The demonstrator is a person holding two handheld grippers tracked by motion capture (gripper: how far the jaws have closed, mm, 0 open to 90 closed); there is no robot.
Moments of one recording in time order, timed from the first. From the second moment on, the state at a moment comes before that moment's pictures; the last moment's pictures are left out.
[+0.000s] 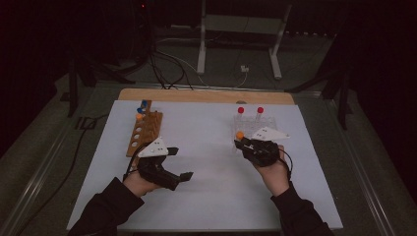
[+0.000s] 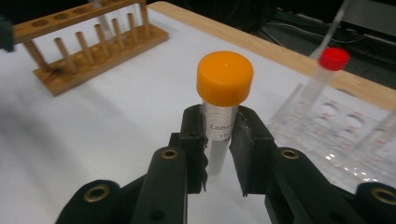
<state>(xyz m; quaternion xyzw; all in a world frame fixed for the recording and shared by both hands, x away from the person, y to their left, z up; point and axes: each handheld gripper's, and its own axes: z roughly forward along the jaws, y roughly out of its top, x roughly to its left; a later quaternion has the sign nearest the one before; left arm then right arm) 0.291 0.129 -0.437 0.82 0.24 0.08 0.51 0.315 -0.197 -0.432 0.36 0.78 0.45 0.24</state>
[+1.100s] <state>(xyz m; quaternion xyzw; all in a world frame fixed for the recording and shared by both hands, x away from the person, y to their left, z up) 0.319 0.055 -0.414 0.83 0.19 0.10 0.52 0.288 -0.157 -0.446 0.29 0.82 0.45 0.19</state>
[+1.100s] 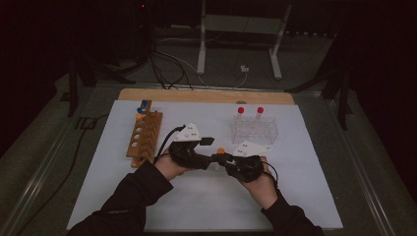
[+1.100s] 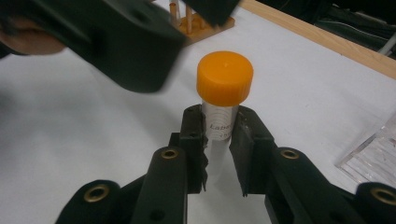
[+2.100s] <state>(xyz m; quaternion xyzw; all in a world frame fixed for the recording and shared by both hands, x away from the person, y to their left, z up) 0.322 0.051 -0.410 0.84 0.17 0.11 0.51 0.287 -0.164 -0.440 0.30 0.81 0.47 0.20</state>
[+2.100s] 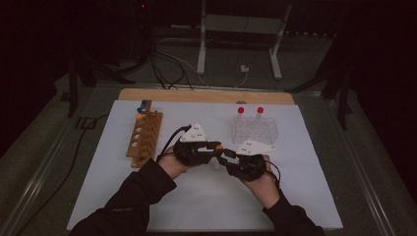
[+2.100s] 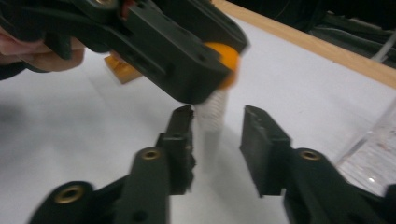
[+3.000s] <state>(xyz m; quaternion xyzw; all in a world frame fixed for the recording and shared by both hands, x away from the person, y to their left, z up) 0.333 0.133 -0.370 0.81 0.24 0.19 0.51 0.288 -0.173 -0.433 0.32 0.78 0.50 0.21</state>
